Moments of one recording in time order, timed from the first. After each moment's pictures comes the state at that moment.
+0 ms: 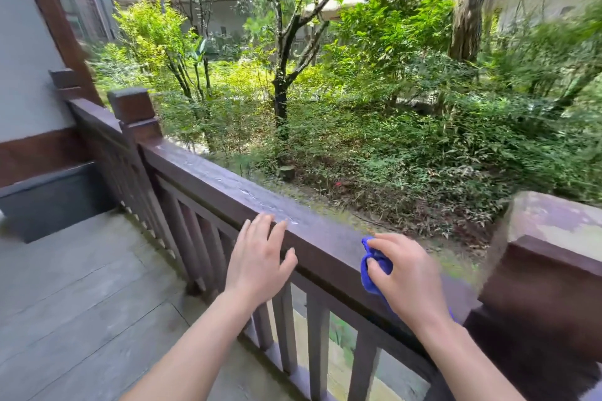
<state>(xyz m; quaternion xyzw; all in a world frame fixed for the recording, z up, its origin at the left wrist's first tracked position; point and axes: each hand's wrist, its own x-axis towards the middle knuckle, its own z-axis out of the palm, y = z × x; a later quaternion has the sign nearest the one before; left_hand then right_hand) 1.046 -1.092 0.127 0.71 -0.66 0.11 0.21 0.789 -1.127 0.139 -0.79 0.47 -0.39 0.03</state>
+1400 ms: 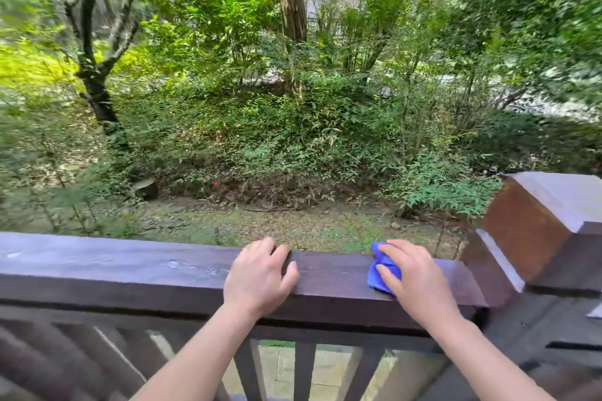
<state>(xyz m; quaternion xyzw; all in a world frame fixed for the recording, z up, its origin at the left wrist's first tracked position) 1.106 -1.281 0.088 0.46 -0.87 0.02 0.20 0.829 -1.172 0.088 -0.62 0.73 -0.26 -0.09</state>
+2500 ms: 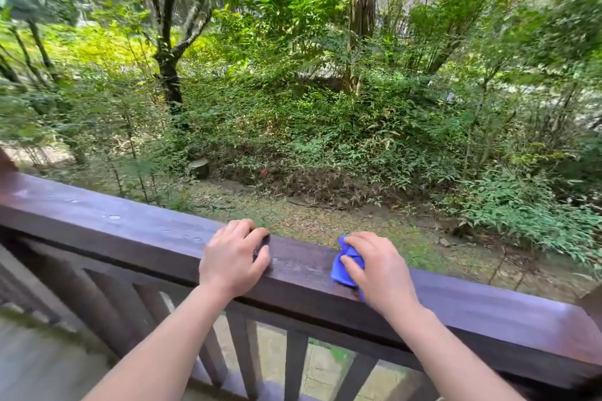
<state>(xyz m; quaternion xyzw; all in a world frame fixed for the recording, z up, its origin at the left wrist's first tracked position) 1.279 -1.335 0.081 0.54 -0.80 0.04 0.26 1.005 -1.271 0.095 -0.72 0.62 -0.30 -0.02</state>
